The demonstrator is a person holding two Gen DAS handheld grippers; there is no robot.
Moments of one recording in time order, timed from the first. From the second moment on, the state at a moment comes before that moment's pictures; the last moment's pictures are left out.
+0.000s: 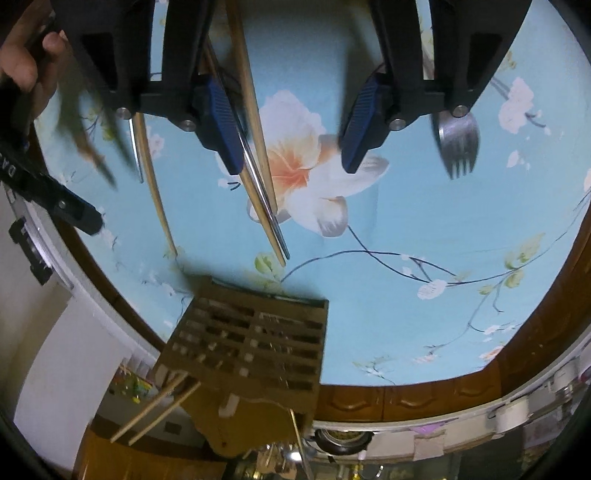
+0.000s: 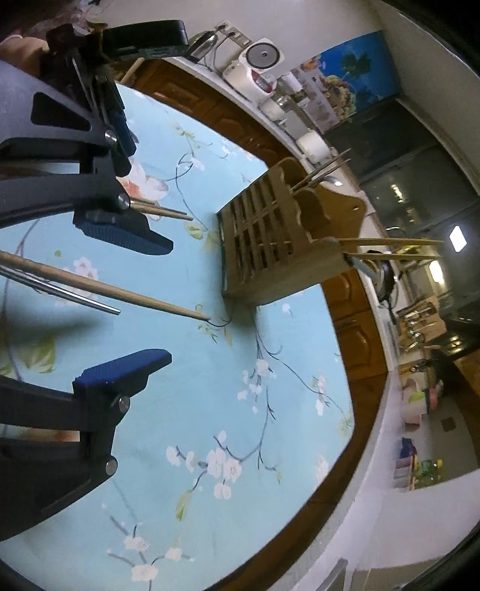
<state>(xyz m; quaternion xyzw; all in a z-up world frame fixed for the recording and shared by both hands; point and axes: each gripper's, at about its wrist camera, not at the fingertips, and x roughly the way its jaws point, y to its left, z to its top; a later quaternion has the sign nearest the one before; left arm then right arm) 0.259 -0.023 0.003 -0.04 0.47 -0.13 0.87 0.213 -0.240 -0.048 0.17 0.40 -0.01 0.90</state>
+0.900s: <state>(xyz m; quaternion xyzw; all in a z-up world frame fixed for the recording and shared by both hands) 0.284 -0.043 -0.017 0.01 0.46 -0.15 0.88 0.274 -0.228 -0.084 0.11 0.46 -0.02 0.88</state>
